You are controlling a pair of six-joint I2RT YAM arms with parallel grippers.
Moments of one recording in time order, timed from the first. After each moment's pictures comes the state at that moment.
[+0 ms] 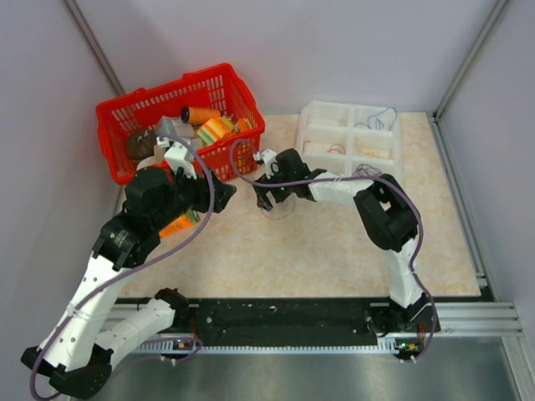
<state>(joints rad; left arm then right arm) -0.49 0.83 1.16 -0.61 0.11 -0.34 0.69 2.08 1.42 -0.07 -0.27 -0.03</state>
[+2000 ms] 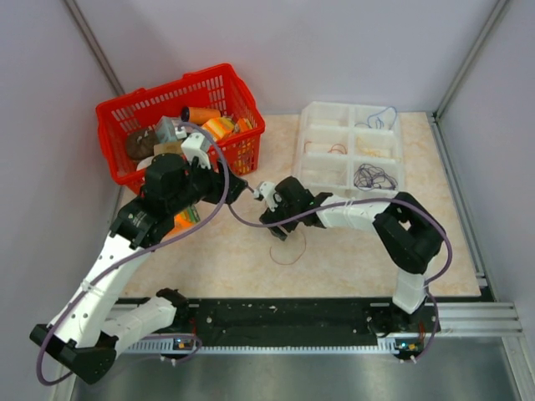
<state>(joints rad) -0.49 0.96 1.16 -0.55 0.17 -0.36 0.83 1.82 1.10 -0.16 -0.10 -0.18</state>
